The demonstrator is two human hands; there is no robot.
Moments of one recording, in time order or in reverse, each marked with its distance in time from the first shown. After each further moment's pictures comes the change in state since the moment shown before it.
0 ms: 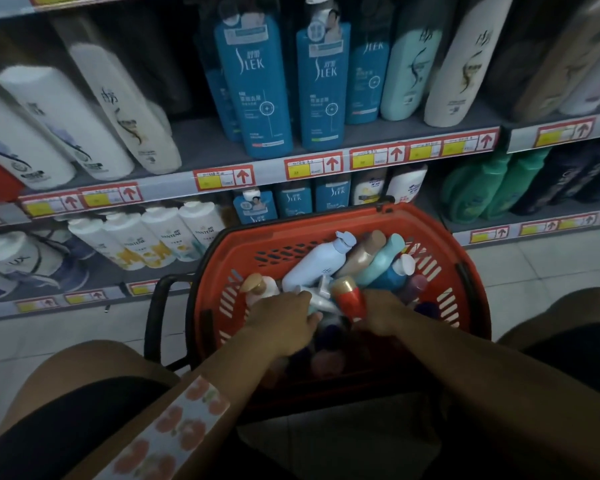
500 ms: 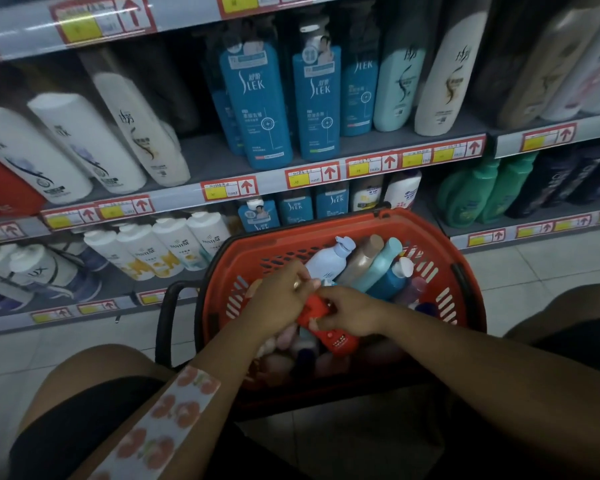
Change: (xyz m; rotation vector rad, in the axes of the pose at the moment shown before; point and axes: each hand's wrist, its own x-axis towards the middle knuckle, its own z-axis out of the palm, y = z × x) left_hand -0.002 -0.007 -0.019 -0.631 0.333 -0.016; right_hand -0.025 -0.051 -0.009 0.422 -0.085 -0.431
